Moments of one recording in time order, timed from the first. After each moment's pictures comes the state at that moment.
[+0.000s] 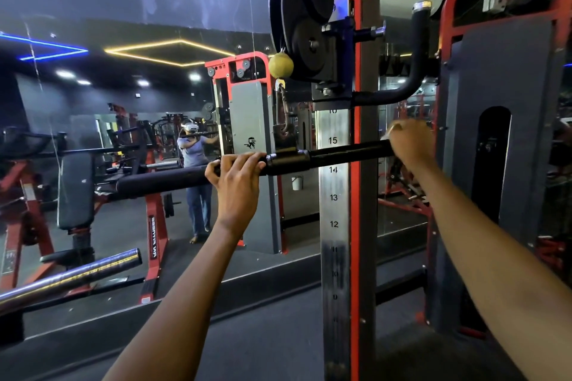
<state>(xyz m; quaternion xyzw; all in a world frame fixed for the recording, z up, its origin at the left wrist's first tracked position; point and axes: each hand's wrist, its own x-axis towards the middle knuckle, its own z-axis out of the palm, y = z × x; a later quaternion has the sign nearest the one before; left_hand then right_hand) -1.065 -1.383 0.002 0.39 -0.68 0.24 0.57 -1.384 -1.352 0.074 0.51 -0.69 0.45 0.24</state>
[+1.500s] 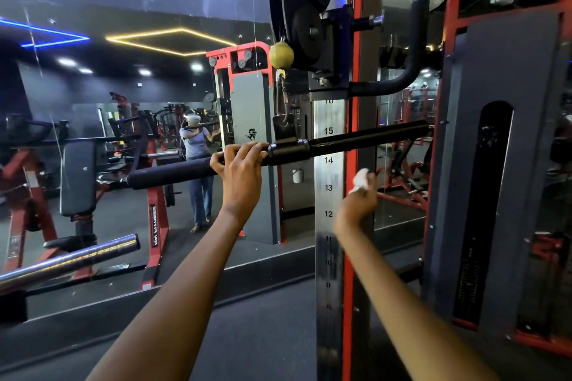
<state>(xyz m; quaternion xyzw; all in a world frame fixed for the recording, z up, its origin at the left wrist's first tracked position) -1.083 -1.389 -0.007 0.40 -0.69 0.22 0.57 -1.264 -1.352 -0.048 0.22 -0.37 0.89 -0.14</state>
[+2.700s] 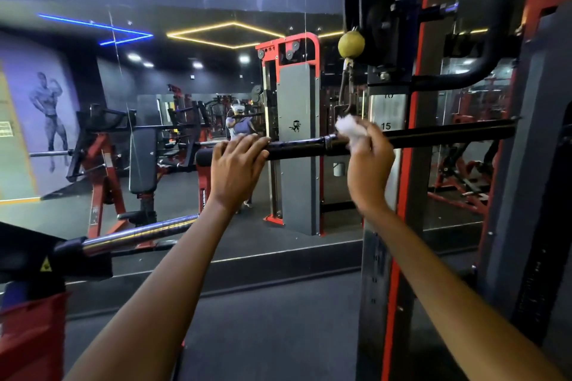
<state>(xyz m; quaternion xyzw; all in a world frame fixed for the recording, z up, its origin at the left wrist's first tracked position) -0.957 -1.368 0.006 0.43 -0.70 0.35 0.45 -1.168 -1.273 0.035 0.49 -0.37 0.78 -0.06</state>
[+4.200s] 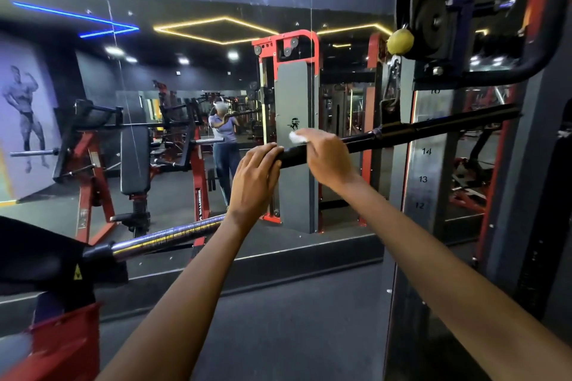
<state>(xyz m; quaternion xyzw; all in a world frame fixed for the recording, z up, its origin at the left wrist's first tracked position) -0.860 -1.390 -0.024 0.29 -0.73 0.25 0.56 -1.027 -1.369 0.031 0.72 -0.40 0.51 0.24</state>
